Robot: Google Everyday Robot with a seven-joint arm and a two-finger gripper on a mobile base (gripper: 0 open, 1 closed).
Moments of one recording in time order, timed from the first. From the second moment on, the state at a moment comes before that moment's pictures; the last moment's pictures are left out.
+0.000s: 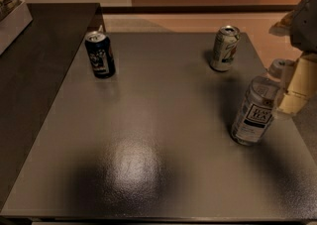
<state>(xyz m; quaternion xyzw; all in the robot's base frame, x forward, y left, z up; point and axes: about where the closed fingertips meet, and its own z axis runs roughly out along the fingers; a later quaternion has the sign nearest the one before) 0.438 -0.217 0.976 -0.60 0.78 -0.03 0.16</state>
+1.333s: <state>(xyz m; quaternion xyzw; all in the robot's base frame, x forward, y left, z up) 0.427 -0.216 0.964 -0.57 0.78 0.03 0.24</state>
